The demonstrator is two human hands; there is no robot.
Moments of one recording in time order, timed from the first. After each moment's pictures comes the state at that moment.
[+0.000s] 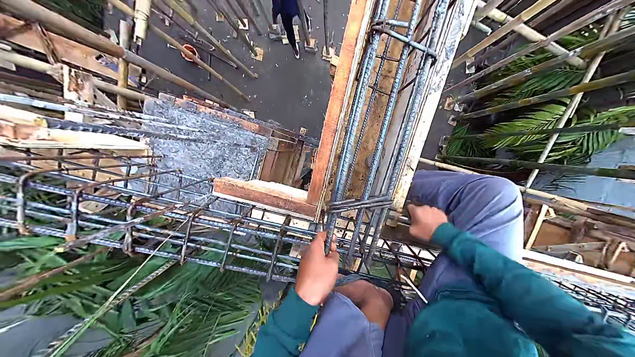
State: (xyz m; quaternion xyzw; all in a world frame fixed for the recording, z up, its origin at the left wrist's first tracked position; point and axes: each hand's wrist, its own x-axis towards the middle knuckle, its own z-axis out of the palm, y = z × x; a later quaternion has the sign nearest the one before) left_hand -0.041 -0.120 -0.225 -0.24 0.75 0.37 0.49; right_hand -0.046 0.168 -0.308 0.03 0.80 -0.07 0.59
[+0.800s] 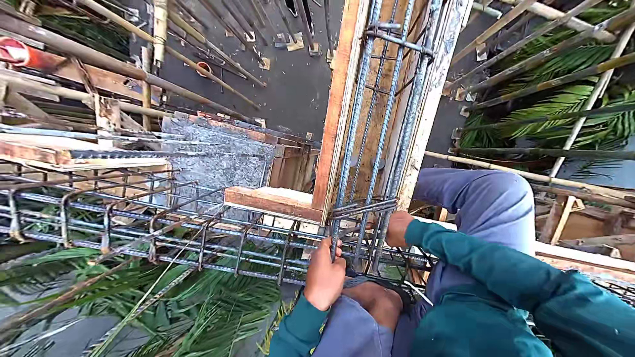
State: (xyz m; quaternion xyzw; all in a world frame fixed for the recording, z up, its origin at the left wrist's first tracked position) left_hand -0.032 -0.111 -0.228 -0.25 0.76 0.38 0.47; right_hand -0.057 0.113 -0.349 -0.20 0.76 -0.14 0.60
